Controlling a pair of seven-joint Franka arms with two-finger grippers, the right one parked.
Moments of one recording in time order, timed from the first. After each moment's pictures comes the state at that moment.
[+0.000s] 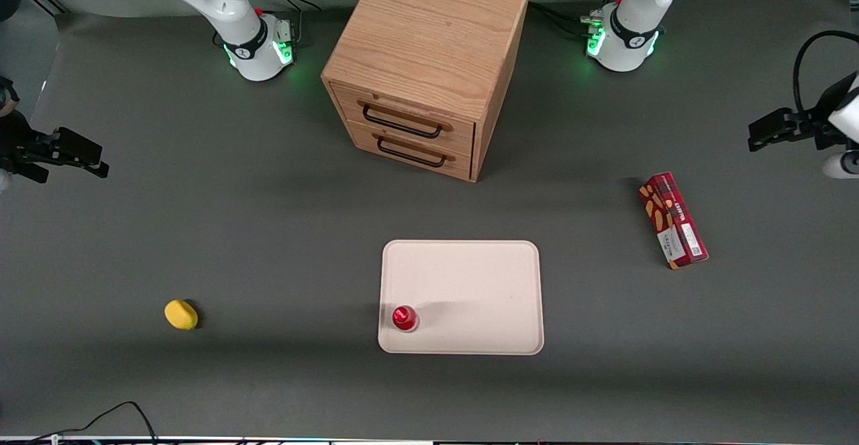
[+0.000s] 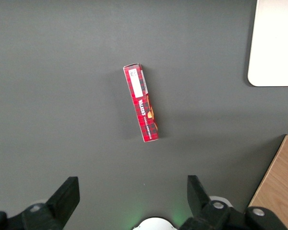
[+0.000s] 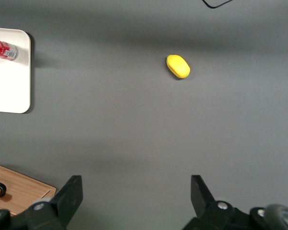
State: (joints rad) arm 0.13 0.06 -0.15 -1.47 0.06 1.42 0.00
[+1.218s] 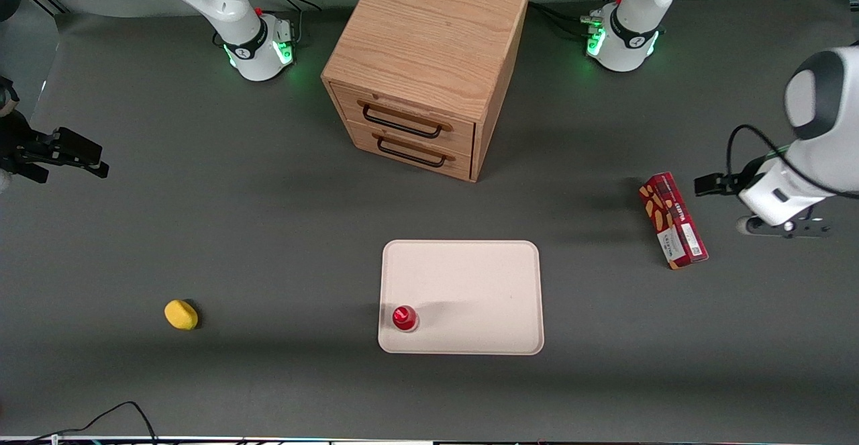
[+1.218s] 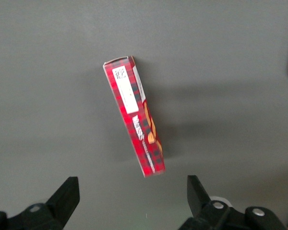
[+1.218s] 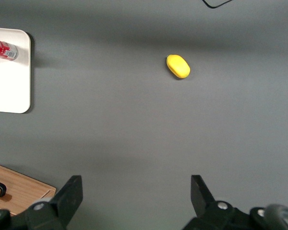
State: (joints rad) arm 0.13 0.14 -0.12 -1.91 0.05 1.87 0.05
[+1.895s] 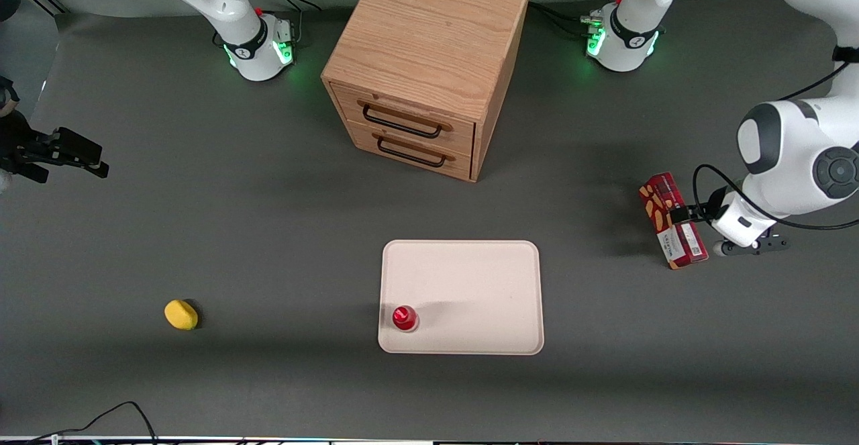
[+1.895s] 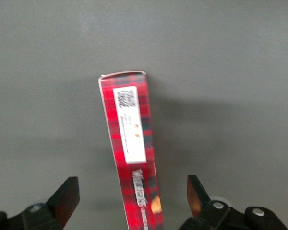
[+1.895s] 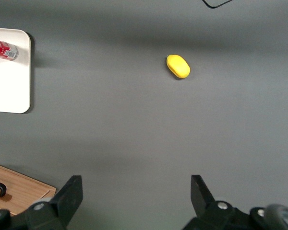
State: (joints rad) arm 0.18 0.28 -0.10 -2.06 0.00 2.22 -0.07
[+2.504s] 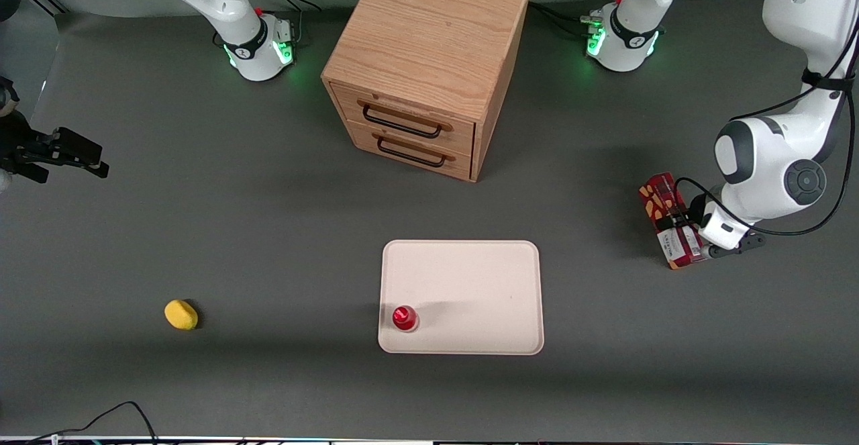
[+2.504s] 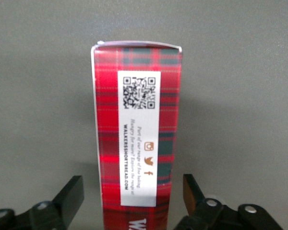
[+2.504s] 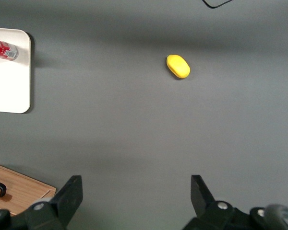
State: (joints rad) arm 0.19 0.36 -0.10 -2.15 -0.06 2.38 -0.13
